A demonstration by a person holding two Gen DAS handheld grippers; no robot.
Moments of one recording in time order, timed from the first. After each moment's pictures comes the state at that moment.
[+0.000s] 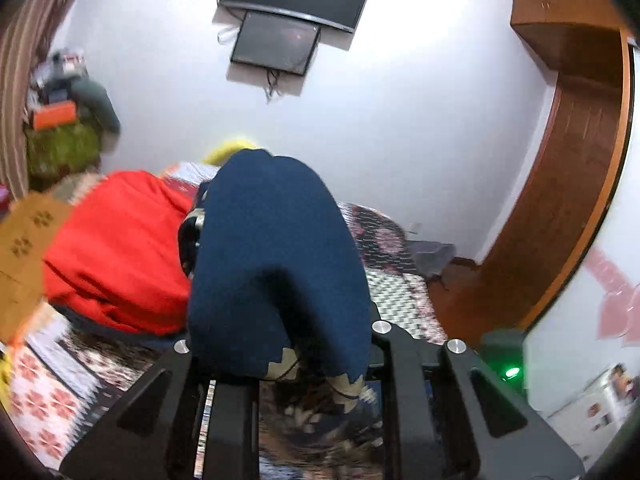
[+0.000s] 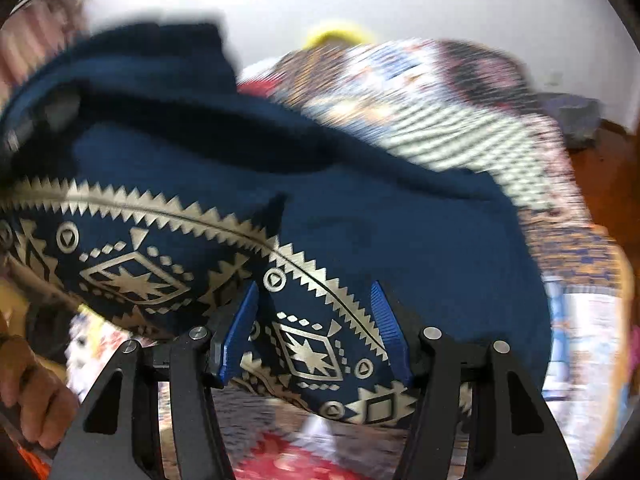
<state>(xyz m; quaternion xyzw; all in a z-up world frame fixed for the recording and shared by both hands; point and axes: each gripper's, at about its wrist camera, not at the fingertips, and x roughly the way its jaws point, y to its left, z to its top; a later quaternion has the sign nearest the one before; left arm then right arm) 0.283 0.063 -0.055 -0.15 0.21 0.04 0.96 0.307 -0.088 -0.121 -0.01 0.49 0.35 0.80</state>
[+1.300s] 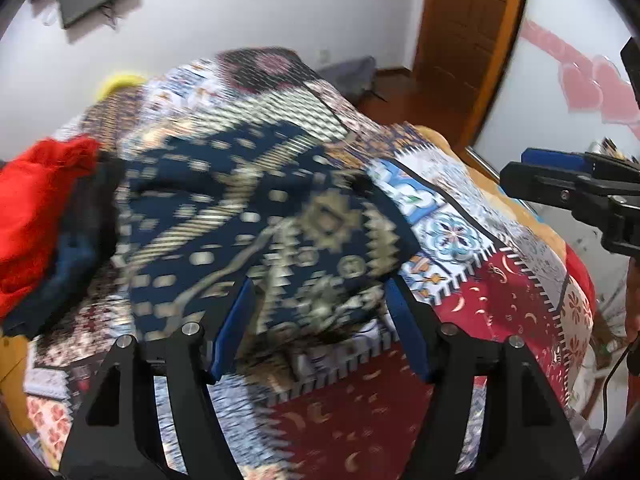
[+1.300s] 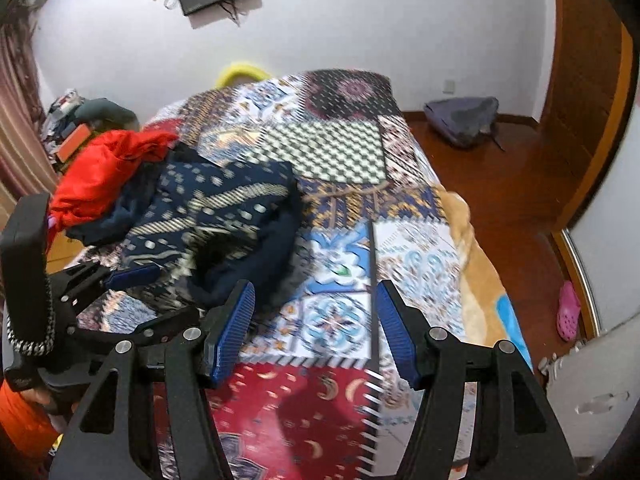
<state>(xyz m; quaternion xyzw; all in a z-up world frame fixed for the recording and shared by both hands) 0.272 -0.073 -0.158 0.06 0.44 -0.14 0.89 0.254 -0.265 -0.067 -0.01 0.42 0.18 0.89</state>
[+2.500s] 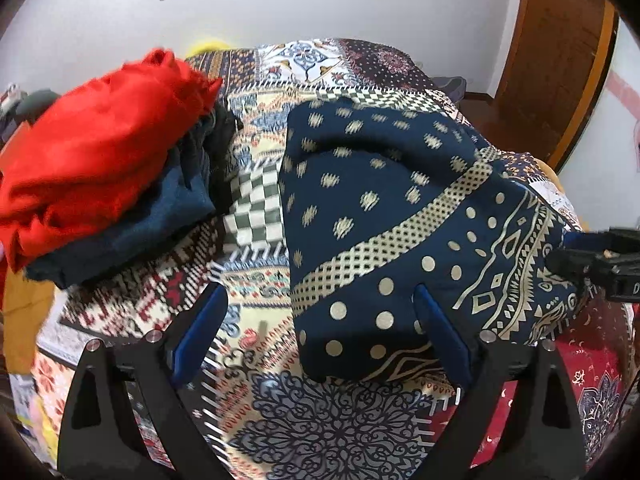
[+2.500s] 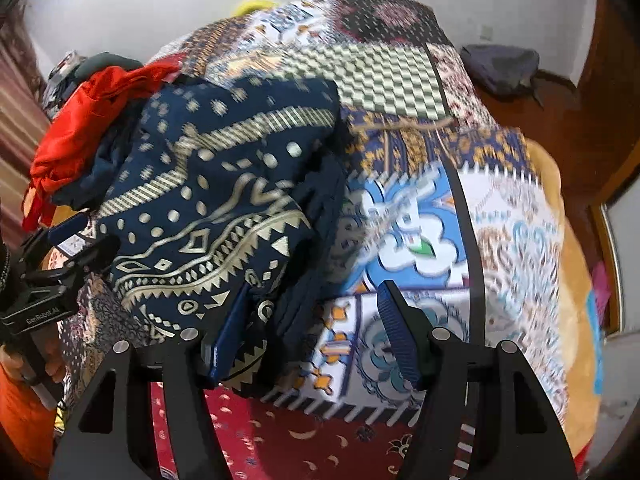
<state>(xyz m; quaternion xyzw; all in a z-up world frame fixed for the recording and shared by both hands) 0.313 0.041 -0.196 0.02 0.44 -0.01 0.90 0.298 -0.219 -0.133 -0.02 0.51 0.22 0.83</state>
